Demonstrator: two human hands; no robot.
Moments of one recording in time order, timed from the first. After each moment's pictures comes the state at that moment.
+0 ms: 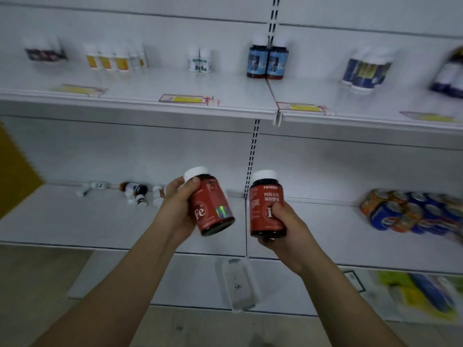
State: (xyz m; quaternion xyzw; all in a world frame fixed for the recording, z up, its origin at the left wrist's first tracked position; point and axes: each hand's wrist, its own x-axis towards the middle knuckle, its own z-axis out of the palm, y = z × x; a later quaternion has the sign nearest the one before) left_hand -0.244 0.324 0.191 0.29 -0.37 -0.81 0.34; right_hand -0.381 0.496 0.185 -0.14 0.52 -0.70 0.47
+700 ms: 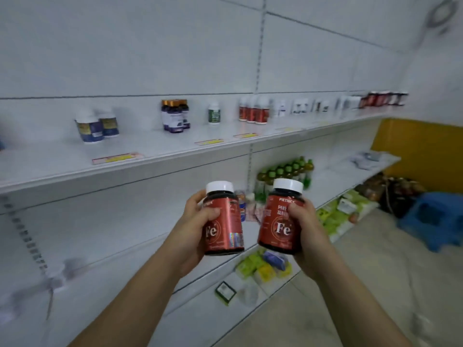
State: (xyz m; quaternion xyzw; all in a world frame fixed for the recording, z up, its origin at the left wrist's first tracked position) left_hand -0.495 0.723 0.289 0.05 -0.55 -0.83 0.04; right_hand -0.542 0.918 0.276 -0.04 0.57 -0.82 0.05
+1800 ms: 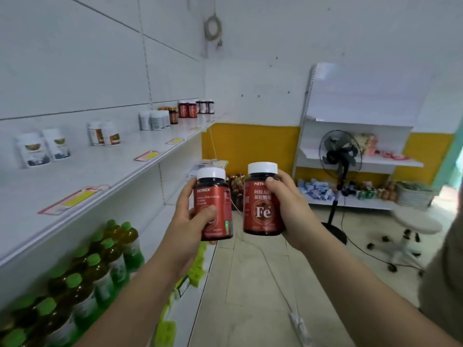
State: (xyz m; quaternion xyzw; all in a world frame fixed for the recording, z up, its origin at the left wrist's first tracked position) left_hand -1.049 1.154 0.311 -0.25 -0.55 -0.78 -0.17; right_hand -0.970 1.320 0.338 0.11 0.63 -0.72 -0.26
